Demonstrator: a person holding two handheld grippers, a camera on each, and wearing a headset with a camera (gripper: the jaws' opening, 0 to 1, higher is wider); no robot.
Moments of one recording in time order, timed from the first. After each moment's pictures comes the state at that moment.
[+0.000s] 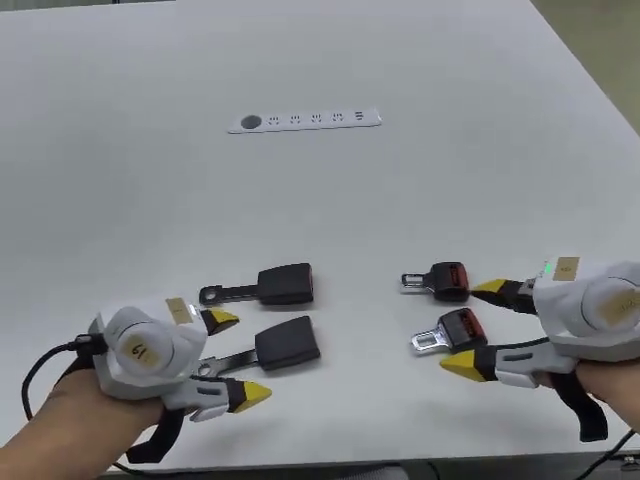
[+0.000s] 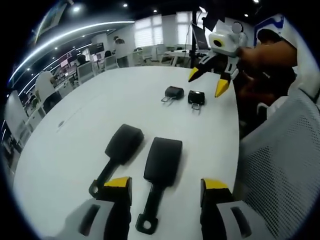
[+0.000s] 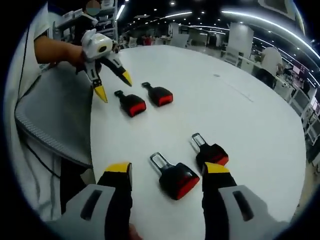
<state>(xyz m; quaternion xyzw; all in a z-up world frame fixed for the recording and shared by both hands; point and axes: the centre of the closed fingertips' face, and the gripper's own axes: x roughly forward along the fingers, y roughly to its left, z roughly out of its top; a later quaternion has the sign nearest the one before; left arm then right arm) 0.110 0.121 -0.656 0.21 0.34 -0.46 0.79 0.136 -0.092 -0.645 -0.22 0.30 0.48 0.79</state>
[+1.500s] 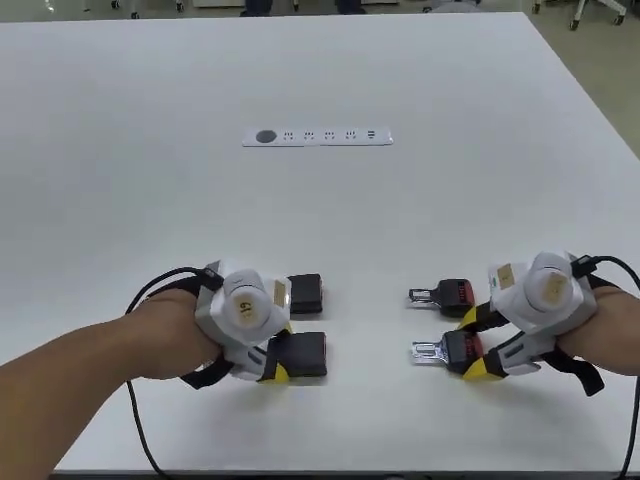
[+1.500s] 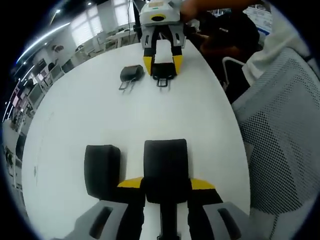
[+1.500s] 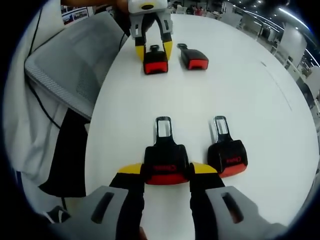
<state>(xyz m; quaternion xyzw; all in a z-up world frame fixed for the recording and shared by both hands) 0.128 0.101 -0.690 0.37 0.36 -0.59 0.63 0.134 -0.103 -0.696 -0.34 0.37 0.59 0.63</state>
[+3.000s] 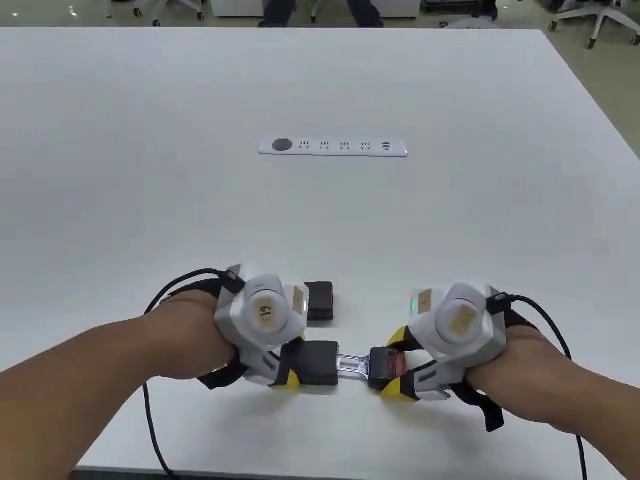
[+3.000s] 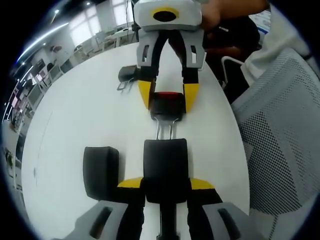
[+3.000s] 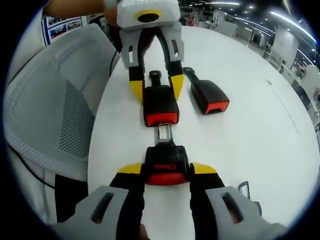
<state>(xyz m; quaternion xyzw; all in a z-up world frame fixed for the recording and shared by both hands) 0.126 0.099 -0.694 0.37 0.36 -0.59 0.62 0.124 0.008 -0.694 -0.31 0.34 0.59 0.67</state>
